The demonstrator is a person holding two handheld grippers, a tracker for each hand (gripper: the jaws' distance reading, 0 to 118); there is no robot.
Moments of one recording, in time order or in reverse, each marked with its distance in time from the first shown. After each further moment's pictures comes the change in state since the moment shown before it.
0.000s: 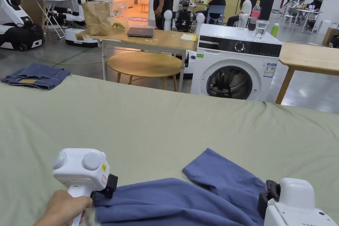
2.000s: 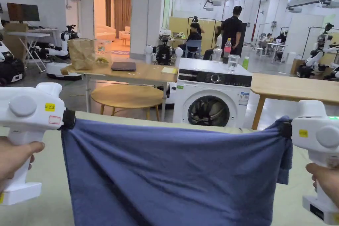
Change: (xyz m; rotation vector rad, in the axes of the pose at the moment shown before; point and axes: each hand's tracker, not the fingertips) left arm -0.043 0.056 0.276 0.590 -0.087 -0.070; right arm 0.110 0.212 -0.037 -0.016 -0.001 0.019
